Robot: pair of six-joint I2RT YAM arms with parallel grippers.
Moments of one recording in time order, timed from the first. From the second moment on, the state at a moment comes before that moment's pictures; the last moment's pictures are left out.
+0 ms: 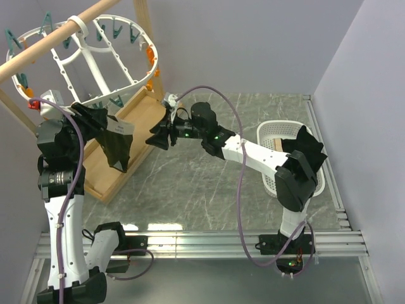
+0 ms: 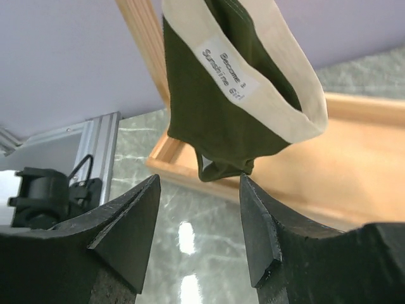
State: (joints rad) left arm 0.18 0.82 1.17 -0.41 0.17 -0.53; right arm 0.83 1.84 1.50 0.31 -0.62 0.17
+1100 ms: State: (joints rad) left arm 0.18 0.66 1.21 -0.54 0.41 -0.33; right arm 0.68 2.03 1.52 0.58 -0.72 0.57
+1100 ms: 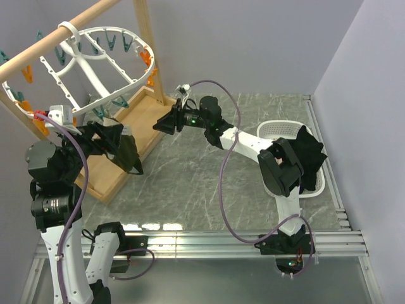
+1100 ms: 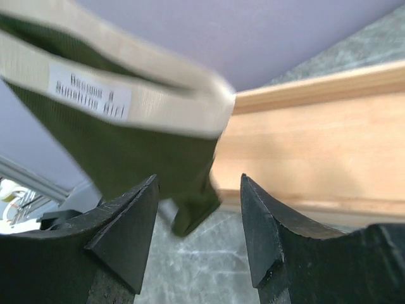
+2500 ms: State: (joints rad) left arm 0.18 0.79 1.17 -0.37 0.58 -0.41; right arm 0.61 2.03 1.74 0.56 -0.76 0.42
